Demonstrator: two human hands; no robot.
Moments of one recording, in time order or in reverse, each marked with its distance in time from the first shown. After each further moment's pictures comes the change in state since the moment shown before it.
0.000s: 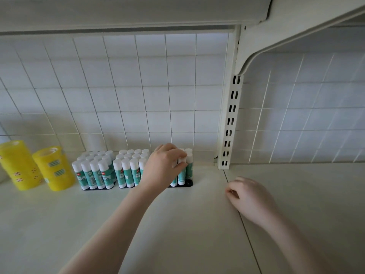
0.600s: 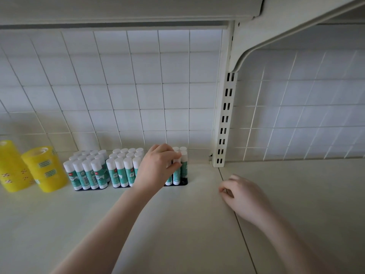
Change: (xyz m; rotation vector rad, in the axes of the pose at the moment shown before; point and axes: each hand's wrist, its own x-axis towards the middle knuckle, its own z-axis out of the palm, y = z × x) left_hand -0.003 -0.008 0.007 -0.001 0.033 0.076; right_hand -0.003 -0.004 -0.001 0.031 -0.018 -0.002
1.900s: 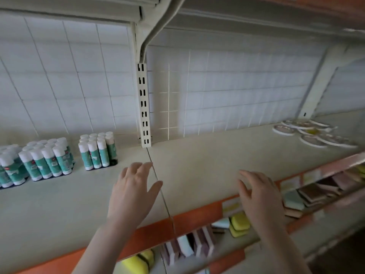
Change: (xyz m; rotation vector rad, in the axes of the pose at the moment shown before) left_hand -0.088 0.166 -0.003 -0.041 -0.258 -0.185; right_hand -0.203 0.078 -0.060 -0.176 0.668 0.417
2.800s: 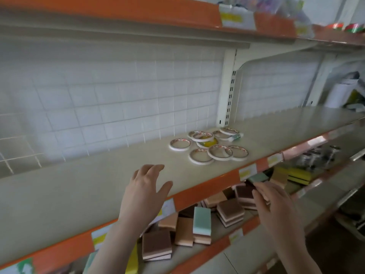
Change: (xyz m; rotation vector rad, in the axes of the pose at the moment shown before) left_hand 0.071 0.401 0.228 -0.151 -0.082 0.109; right_hand 0.075 0.432 -0.103 0.050 -0.045 0.297
